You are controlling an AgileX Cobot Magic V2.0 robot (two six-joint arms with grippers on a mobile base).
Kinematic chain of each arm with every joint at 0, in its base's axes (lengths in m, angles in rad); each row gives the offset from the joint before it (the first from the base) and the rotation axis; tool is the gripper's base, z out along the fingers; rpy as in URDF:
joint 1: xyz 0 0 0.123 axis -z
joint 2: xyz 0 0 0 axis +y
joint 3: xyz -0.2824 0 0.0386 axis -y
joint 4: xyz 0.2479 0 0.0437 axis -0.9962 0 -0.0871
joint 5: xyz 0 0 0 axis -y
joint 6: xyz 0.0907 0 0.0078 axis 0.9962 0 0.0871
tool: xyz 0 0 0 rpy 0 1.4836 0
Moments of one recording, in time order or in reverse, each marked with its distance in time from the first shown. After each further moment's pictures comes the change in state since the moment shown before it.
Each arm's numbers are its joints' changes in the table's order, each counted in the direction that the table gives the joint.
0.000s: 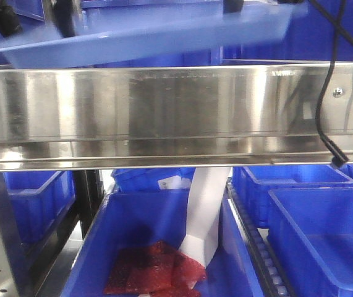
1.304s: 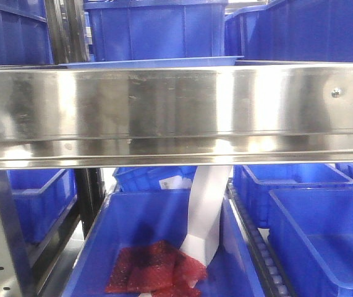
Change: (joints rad) left arm 0.000 -1.563 -1.212 0.056 0.484 0.217; right arm 0.007 -1.440 -1.325 0.020 0.686 -0.060
